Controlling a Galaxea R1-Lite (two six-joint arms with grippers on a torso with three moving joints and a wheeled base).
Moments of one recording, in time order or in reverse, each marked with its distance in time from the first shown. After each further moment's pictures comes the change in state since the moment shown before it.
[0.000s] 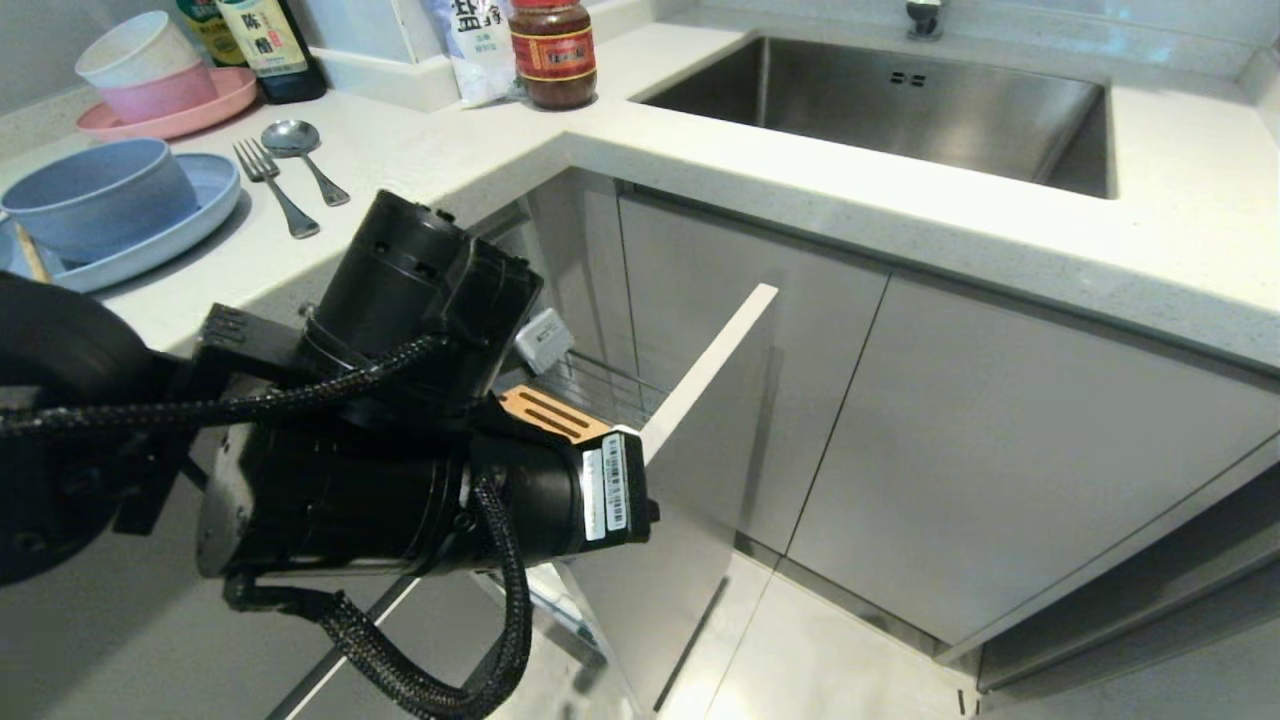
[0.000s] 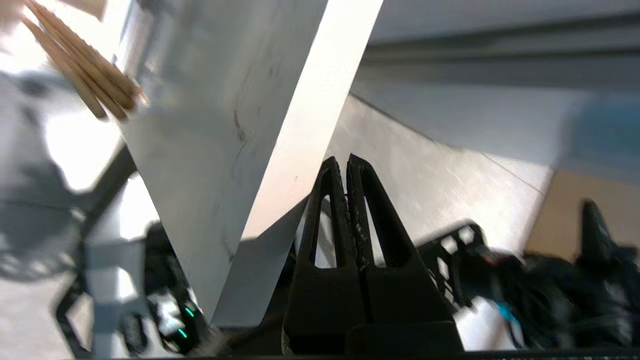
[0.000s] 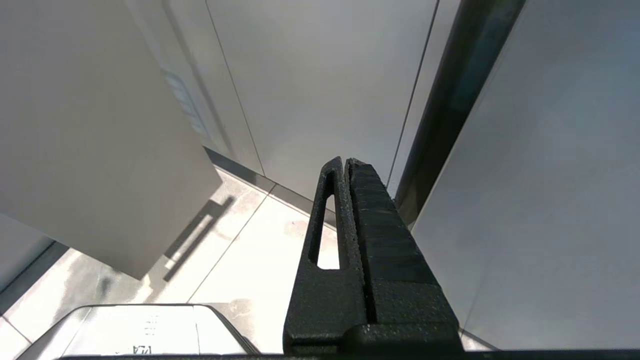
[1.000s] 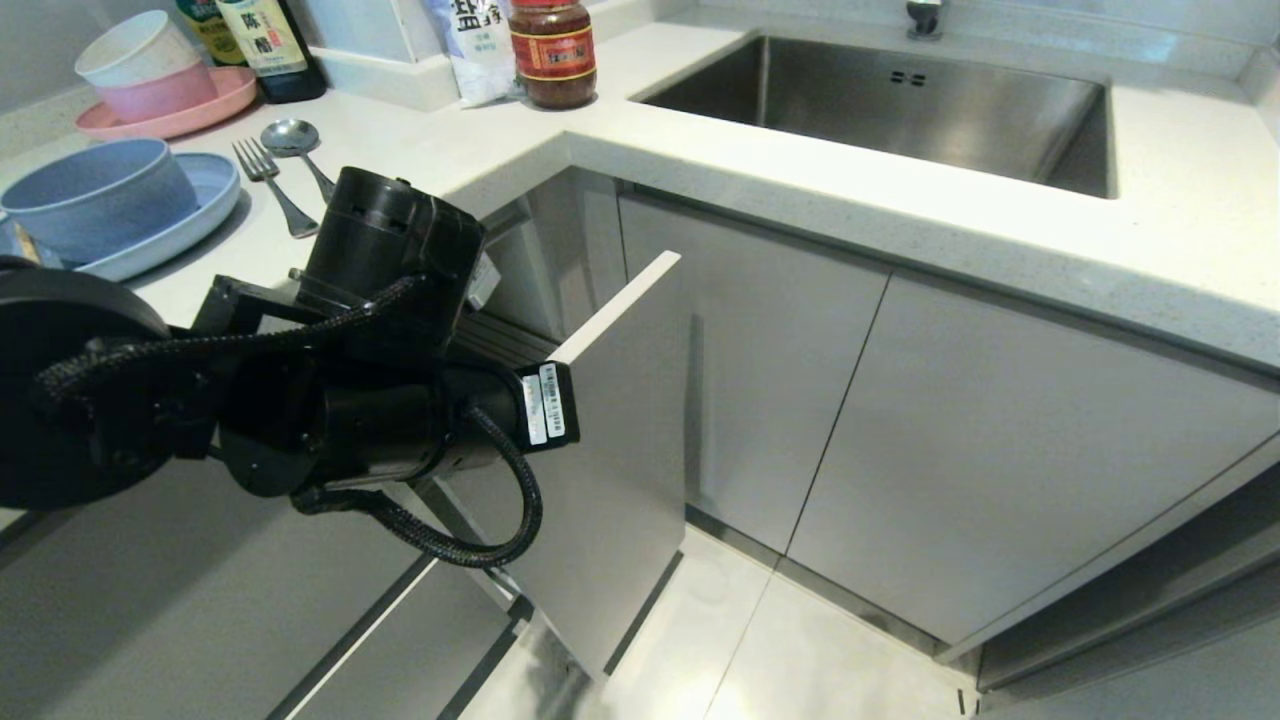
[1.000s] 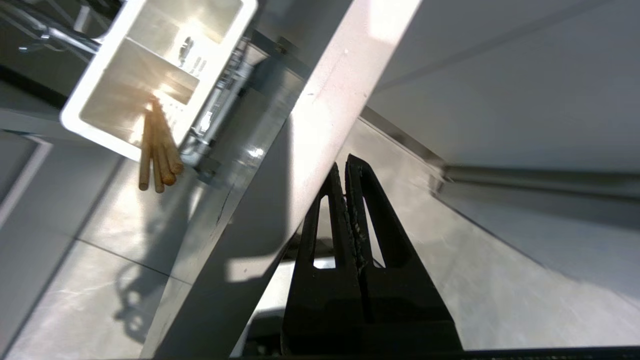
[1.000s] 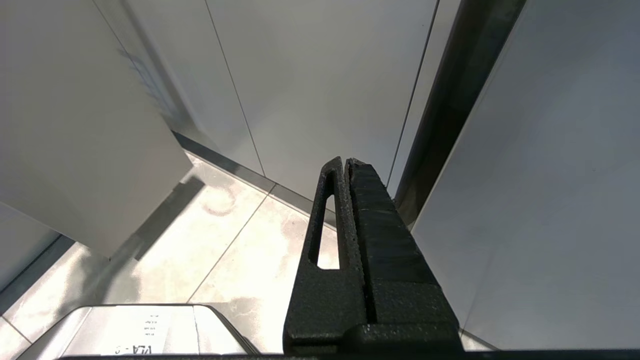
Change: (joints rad) left arm 0.188 0.035 -0.002 -0.114 0.235 0.192; right arm 0.000 0.000 0.000 0.000 0.000 0.000
